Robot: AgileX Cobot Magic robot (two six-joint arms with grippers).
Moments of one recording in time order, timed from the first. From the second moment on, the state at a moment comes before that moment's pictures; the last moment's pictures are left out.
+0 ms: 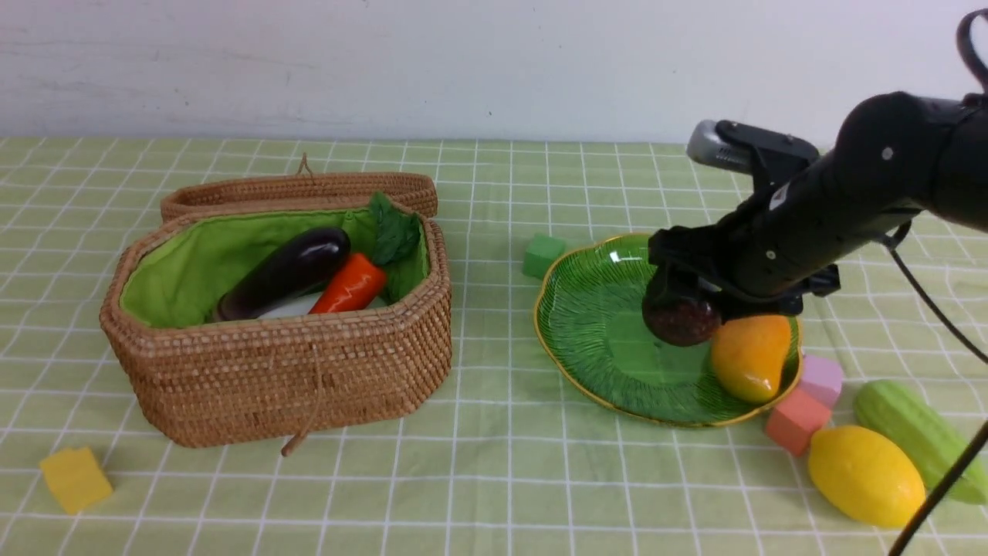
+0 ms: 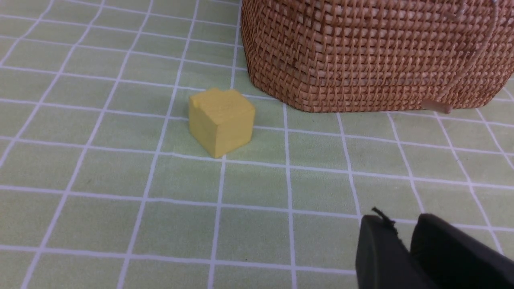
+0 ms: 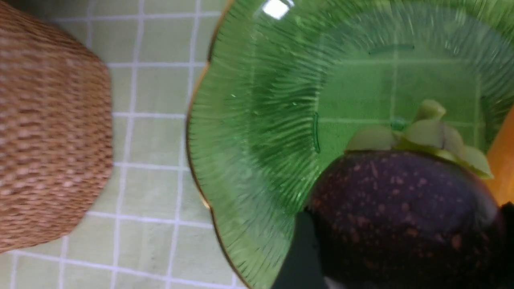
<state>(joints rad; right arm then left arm) 0.28 1.79 -1.36 0.27 0.66 0.13 -0.12 -0.01 0.03 0.10 0.41 -0.31</state>
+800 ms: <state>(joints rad) 0.17 1.53 -1.36 -0.16 1.05 0.09 -0.12 -0.01 0.03 0.10 0.41 -0.31</state>
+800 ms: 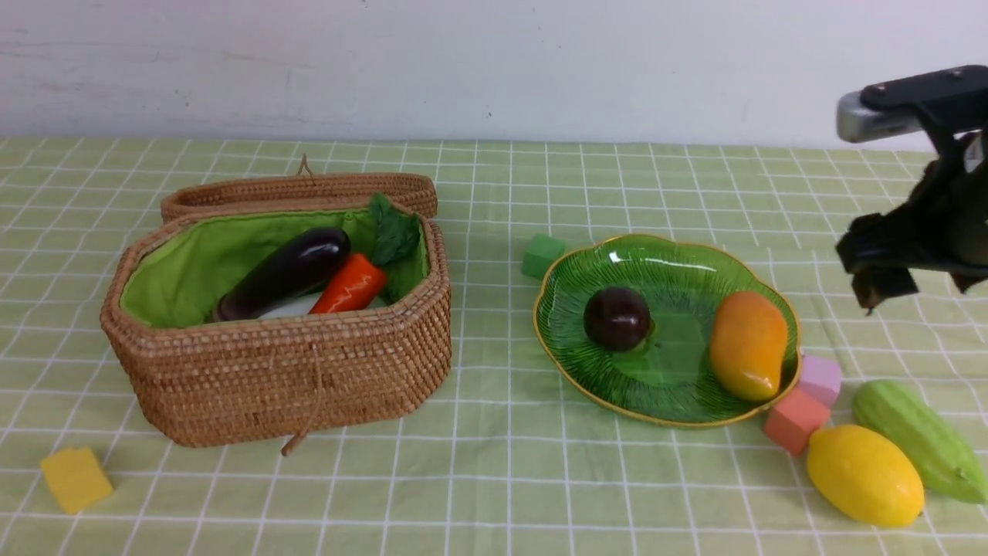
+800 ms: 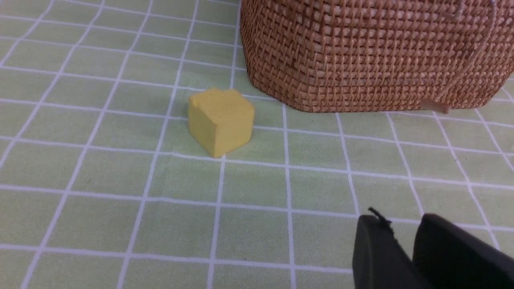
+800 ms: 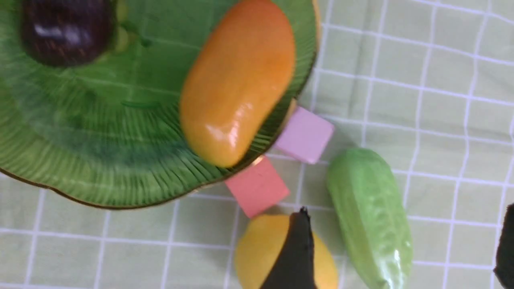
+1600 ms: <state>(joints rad) 0.03 1.82 -1.23 -0.14 0.86 -0.09 -0.12 -0.01 0.03 0.10 0.41 -0.31</state>
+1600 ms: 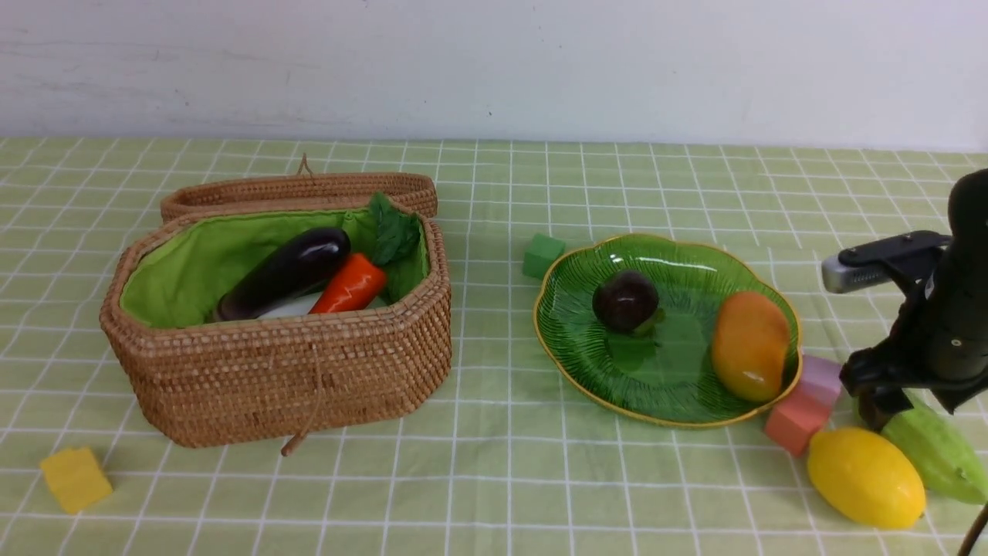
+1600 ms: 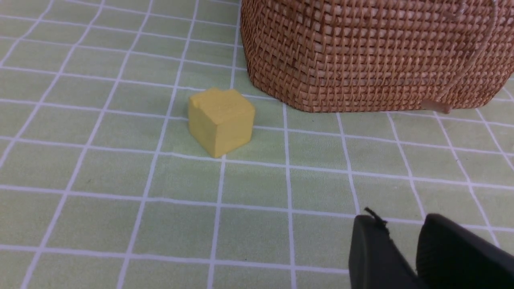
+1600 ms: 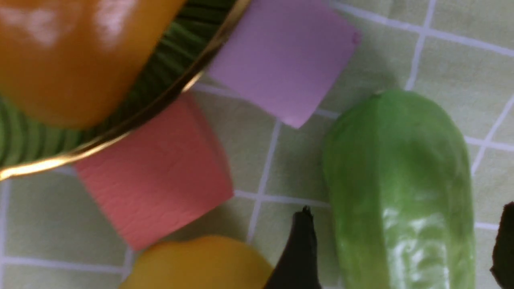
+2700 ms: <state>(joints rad) 0.07 1.53 -1.23 -0.22 0.55 0.24 -0.12 -0.01 0.03 0.10 0.41 -0.31</state>
